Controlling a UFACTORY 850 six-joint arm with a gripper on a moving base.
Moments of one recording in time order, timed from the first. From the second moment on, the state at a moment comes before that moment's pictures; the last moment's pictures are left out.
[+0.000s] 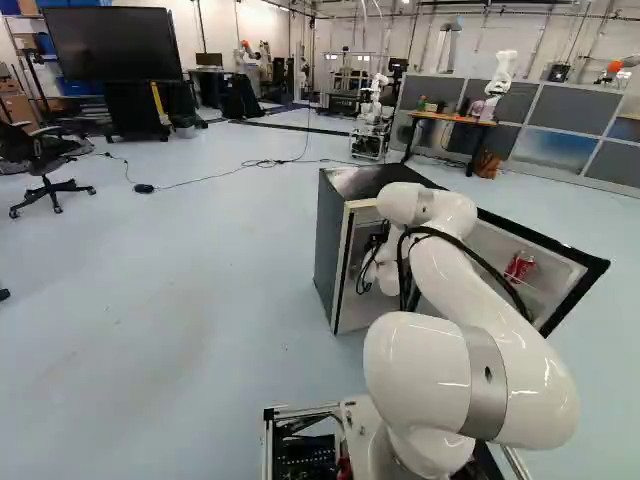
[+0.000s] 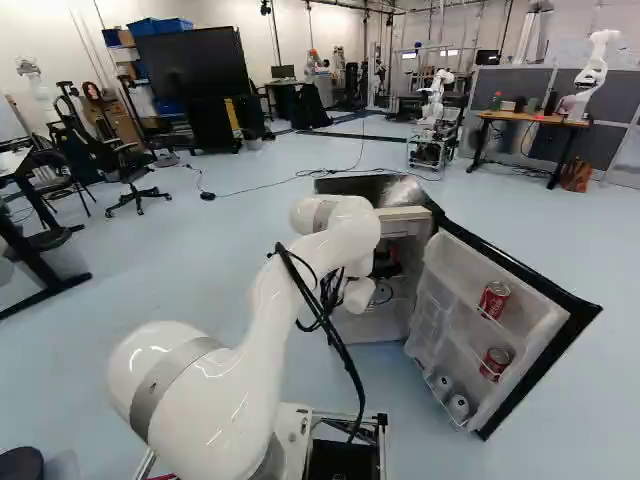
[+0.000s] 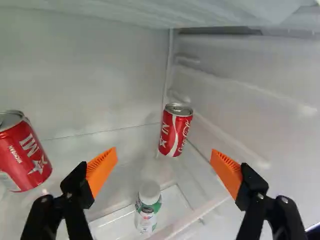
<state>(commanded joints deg) -21.6 -86.9 -90.0 -0.7 76.8 -8.4</state>
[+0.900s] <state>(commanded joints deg) -22.9 -87.9 -94.1 -0.7 73.4 -8.4</state>
